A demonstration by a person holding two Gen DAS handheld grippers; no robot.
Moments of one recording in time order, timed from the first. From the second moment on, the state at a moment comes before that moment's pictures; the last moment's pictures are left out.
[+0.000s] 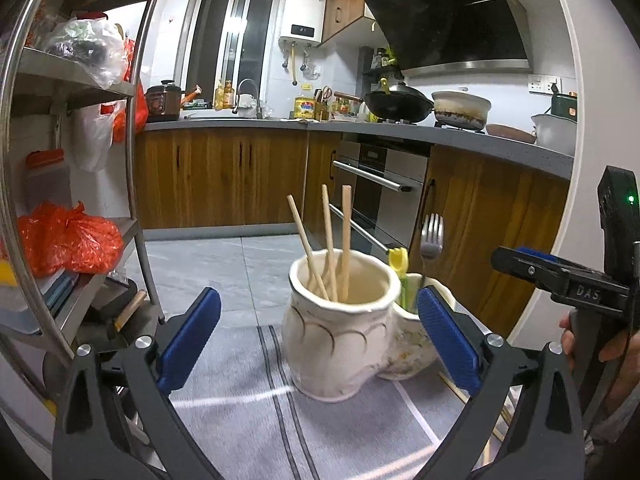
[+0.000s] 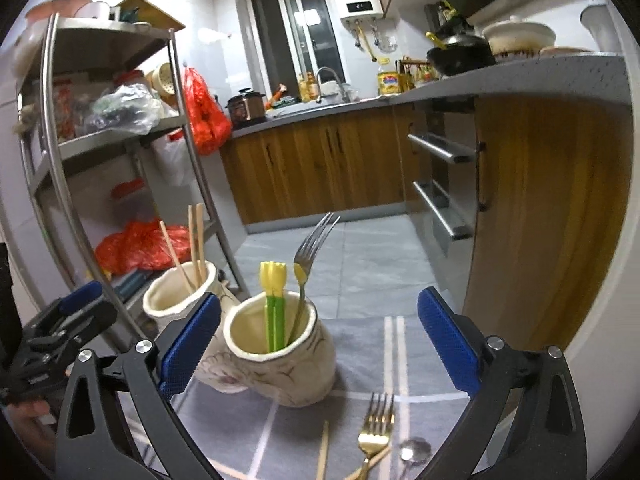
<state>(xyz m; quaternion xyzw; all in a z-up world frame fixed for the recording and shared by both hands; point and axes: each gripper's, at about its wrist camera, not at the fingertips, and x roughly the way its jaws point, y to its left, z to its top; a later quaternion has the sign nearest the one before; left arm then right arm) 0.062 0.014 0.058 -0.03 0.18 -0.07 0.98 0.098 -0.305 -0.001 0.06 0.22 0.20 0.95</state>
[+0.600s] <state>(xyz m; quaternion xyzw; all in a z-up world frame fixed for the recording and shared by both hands) 0.025 -0.027 0.022 -0.01 0.19 -0.10 0.98 0.073 -0.363 -0.024 0.09 0.23 0.16 0.96</state>
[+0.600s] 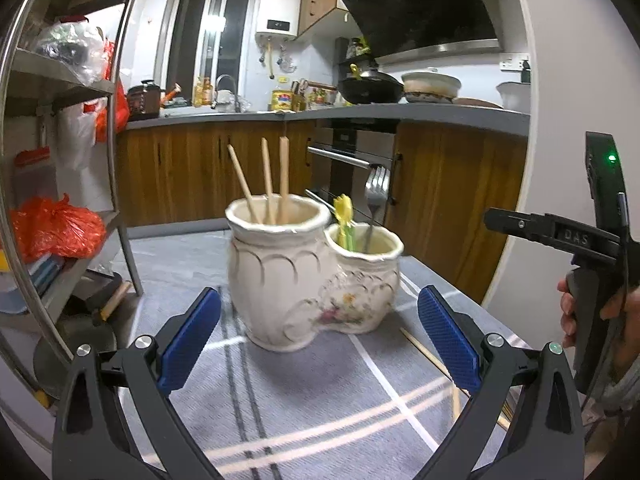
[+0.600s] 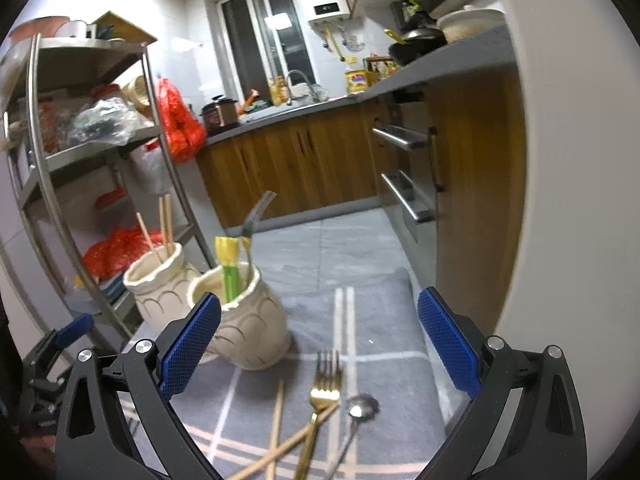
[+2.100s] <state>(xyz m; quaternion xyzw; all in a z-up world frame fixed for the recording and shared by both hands) 0.037 -0.040 -0.004 0.01 0.26 -0.15 0.95 0.136 -0.316 -0.093 -0.05 0.39 0.23 0.89</state>
